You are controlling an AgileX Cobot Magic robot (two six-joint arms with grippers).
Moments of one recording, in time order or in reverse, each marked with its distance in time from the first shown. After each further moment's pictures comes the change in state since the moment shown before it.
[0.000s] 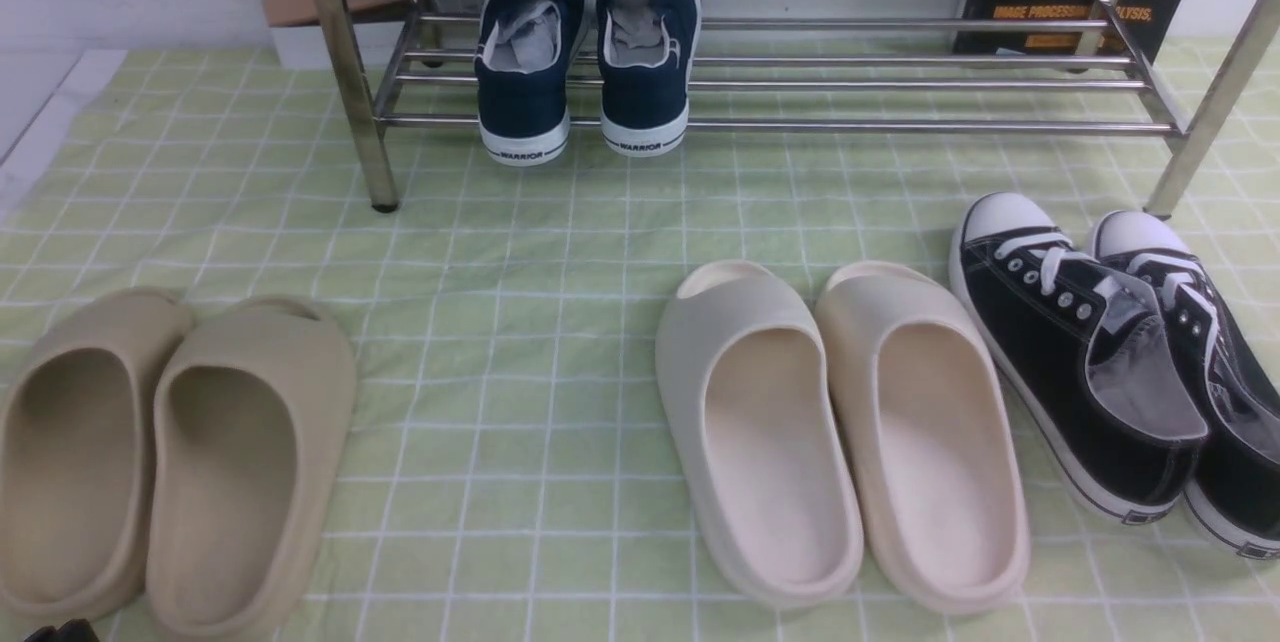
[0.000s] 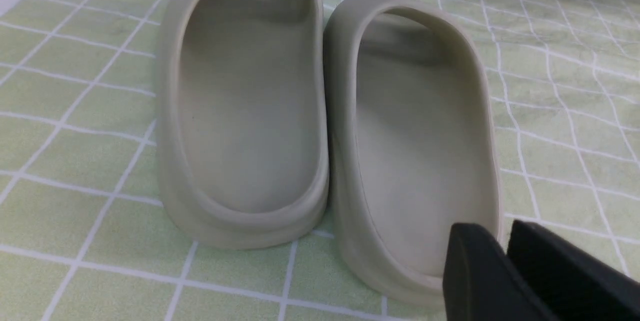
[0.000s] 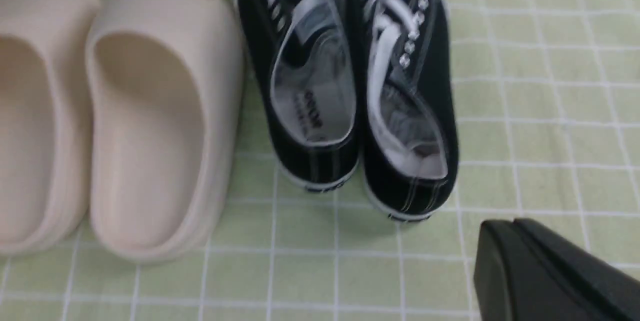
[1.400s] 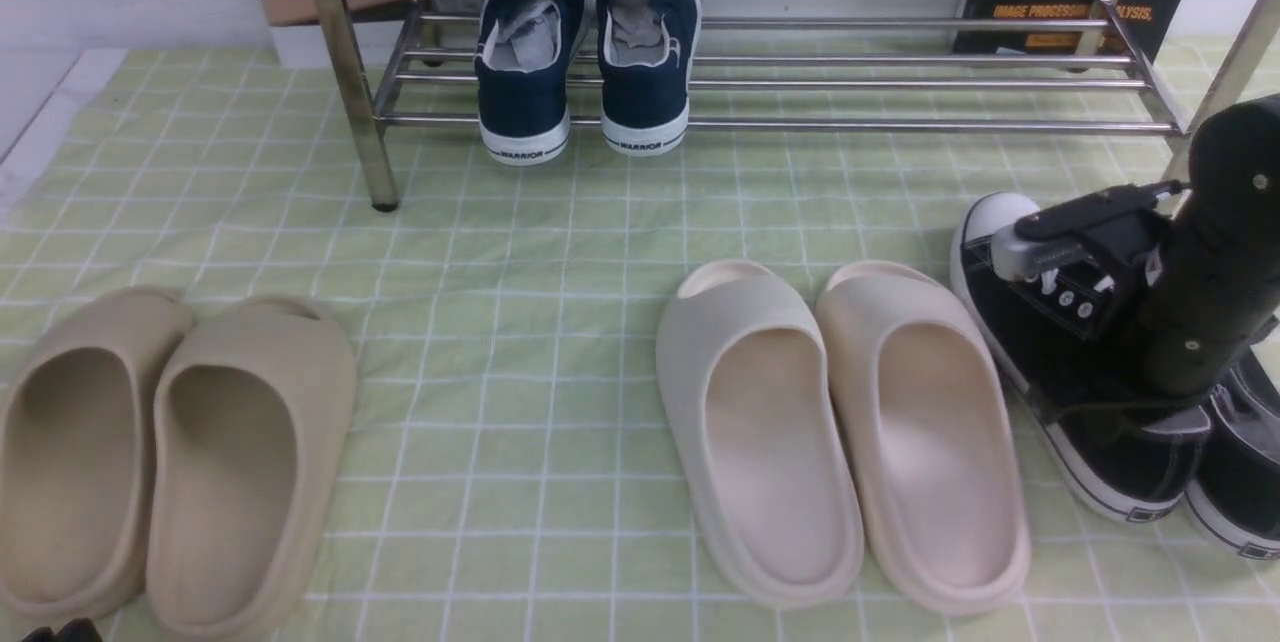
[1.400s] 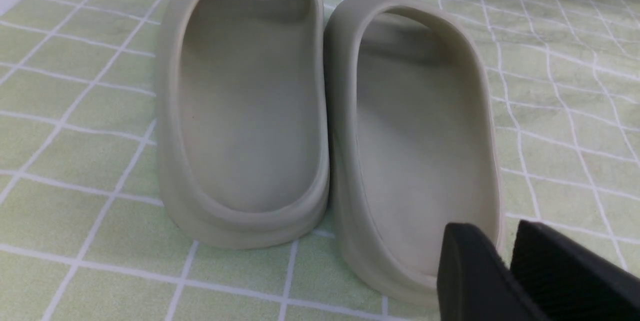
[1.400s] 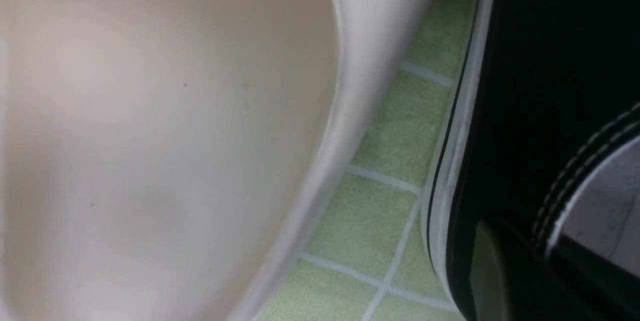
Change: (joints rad) right arm 0.267 0.941 -0.269 -0.107 -0.117 0.030; left arm 0.000 0.000 0.000 0.000 0.000 0.000
